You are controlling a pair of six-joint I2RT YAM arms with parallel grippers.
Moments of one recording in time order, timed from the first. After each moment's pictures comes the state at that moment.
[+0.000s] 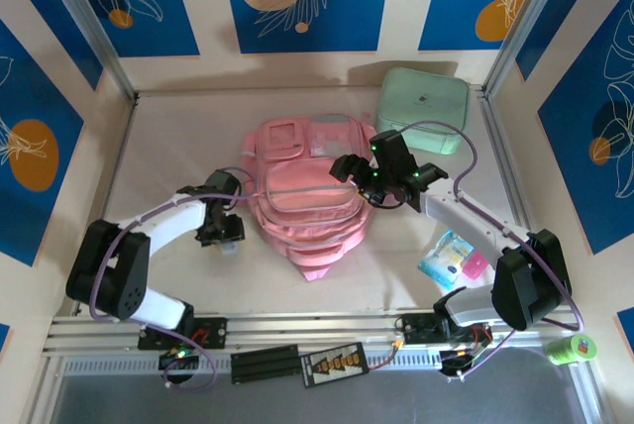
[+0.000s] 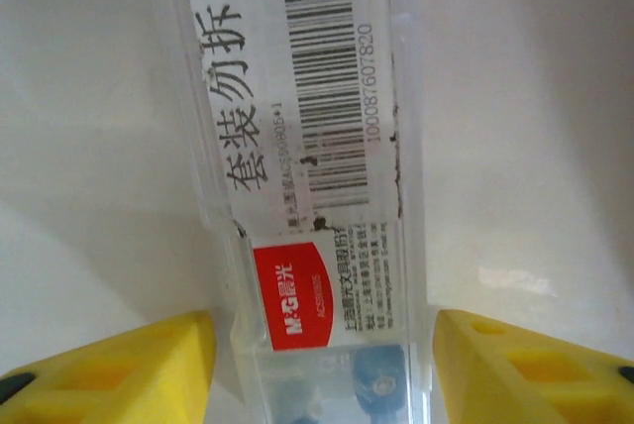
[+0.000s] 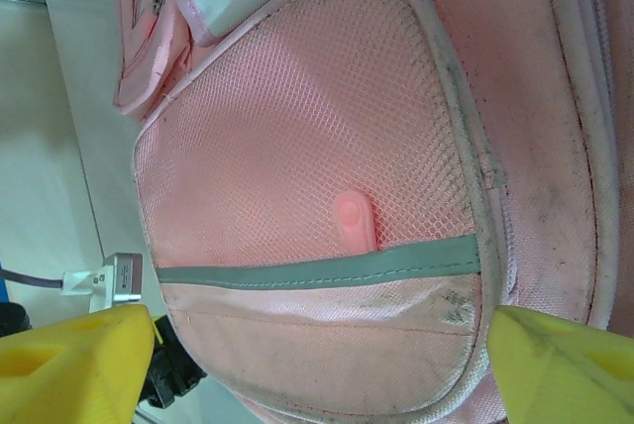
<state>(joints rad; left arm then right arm) -0.36 1.47 0.75 -0.71 -0.09 -0.53 0.51 1.36 1.00 -0.46 -0.26 1.00</state>
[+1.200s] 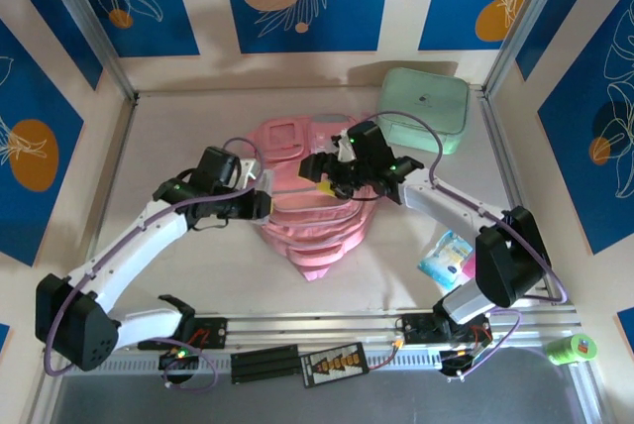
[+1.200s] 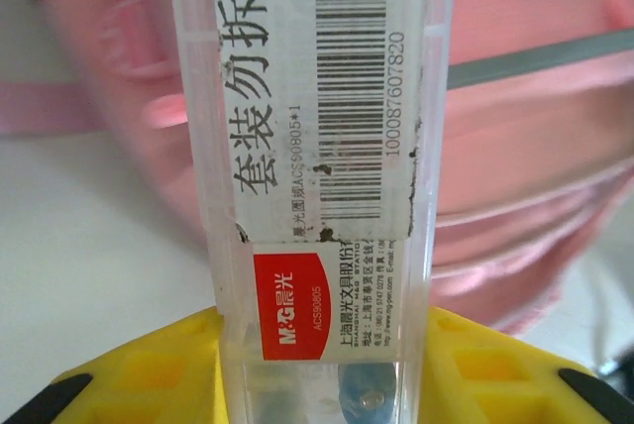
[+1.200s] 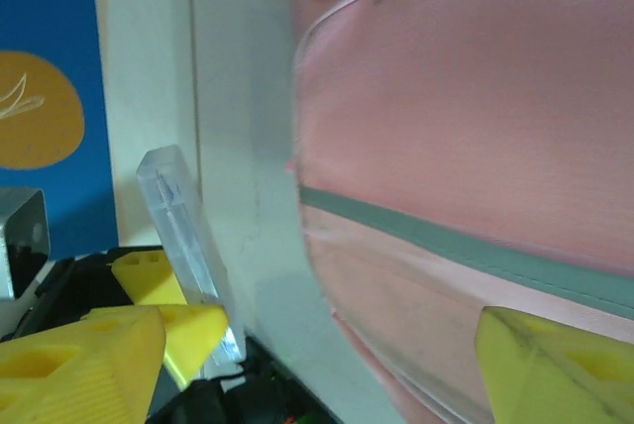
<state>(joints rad) -0.51 1.19 0.97 -0.73 0.26 -0.38 0.60 1.52 1.10 -0.27 -0.57 0.92</state>
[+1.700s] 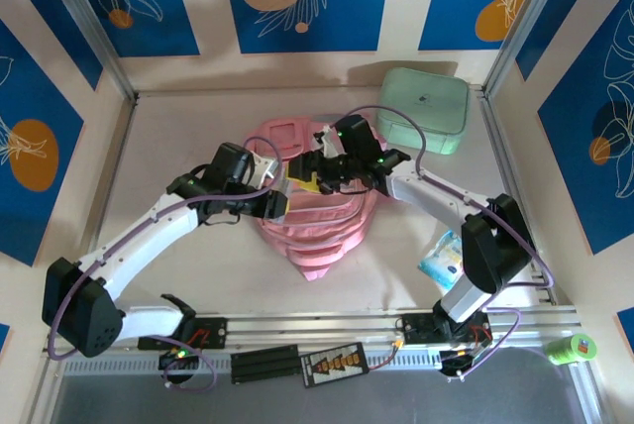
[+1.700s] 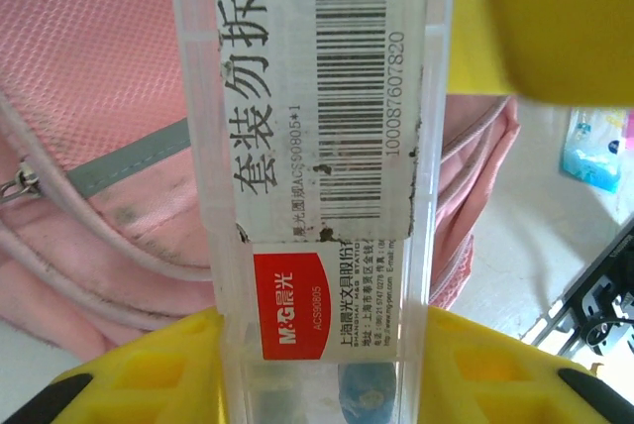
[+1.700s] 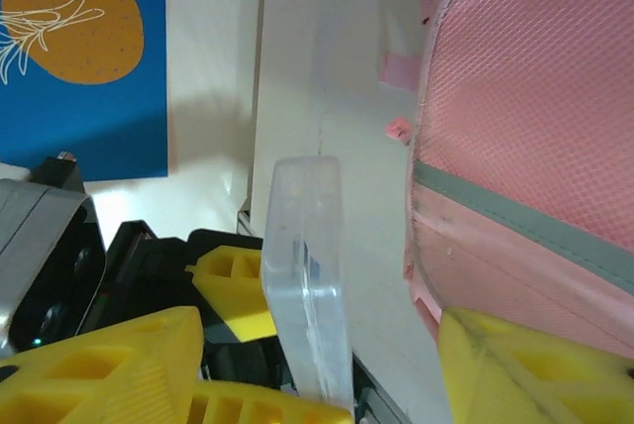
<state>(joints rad) -0.57 1.26 1.01 -0.67 0.33 -0.30 0.63 1.63 1.20 -0.25 -0.71 0.90</state>
